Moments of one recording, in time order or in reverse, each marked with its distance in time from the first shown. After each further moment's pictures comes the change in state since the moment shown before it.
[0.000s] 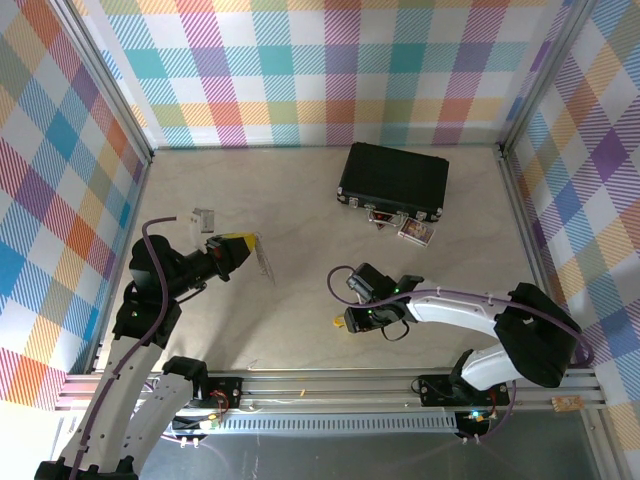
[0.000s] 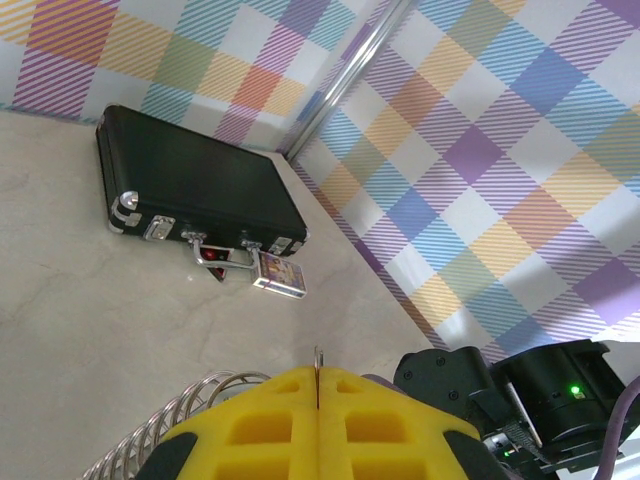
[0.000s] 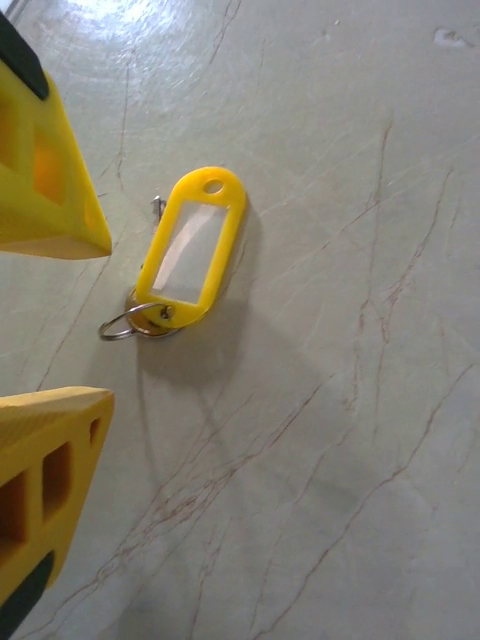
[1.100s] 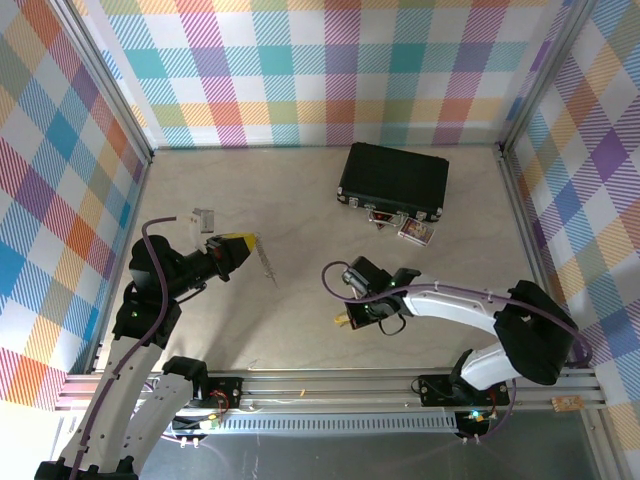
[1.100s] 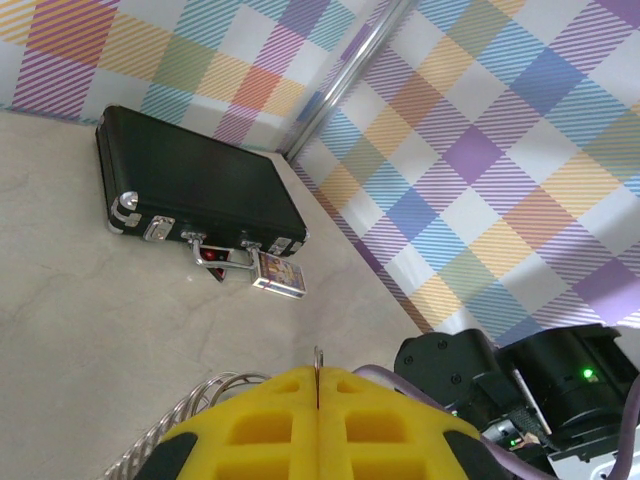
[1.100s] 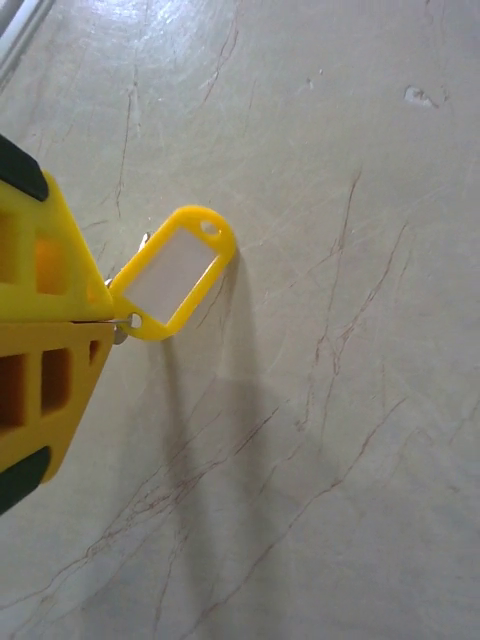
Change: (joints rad) left arm 0.000 0.000 0.000 0.000 0.000 0.000; right arm 0.000 0.045 0.137 -0.141 0.018 -0.077
